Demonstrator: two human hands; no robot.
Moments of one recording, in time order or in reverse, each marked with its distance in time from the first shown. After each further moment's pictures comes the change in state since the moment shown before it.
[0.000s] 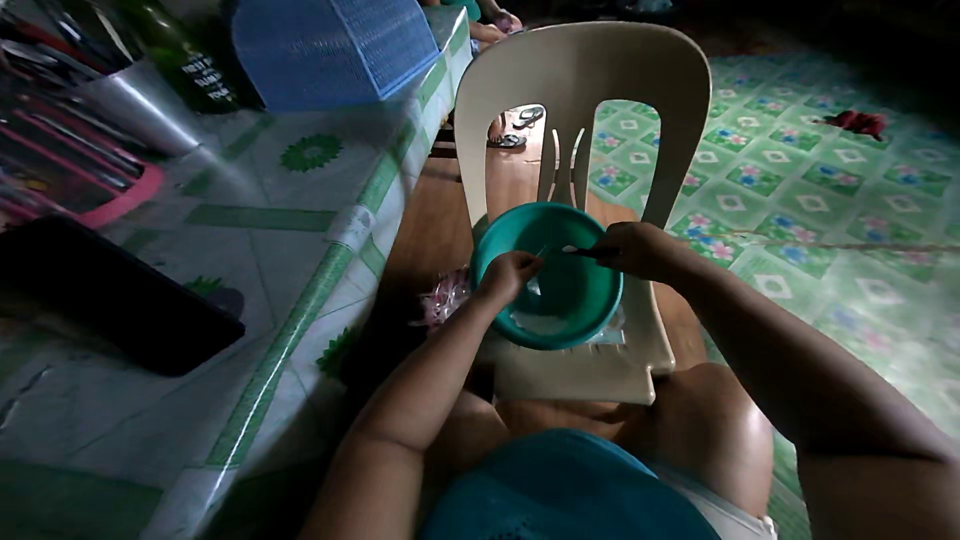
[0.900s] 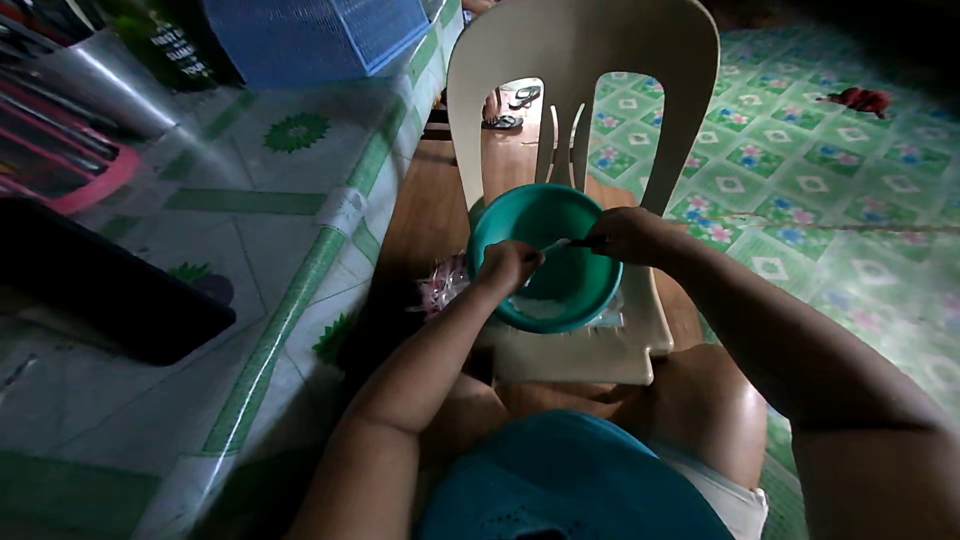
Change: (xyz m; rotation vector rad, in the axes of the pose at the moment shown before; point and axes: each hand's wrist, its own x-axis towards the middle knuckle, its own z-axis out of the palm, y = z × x) left_hand 0.007 -0.003 0.004 0.350 -0.076 0.079; right_hand 0.011 0.008 0.015 -0.146 -0.079 -0.022
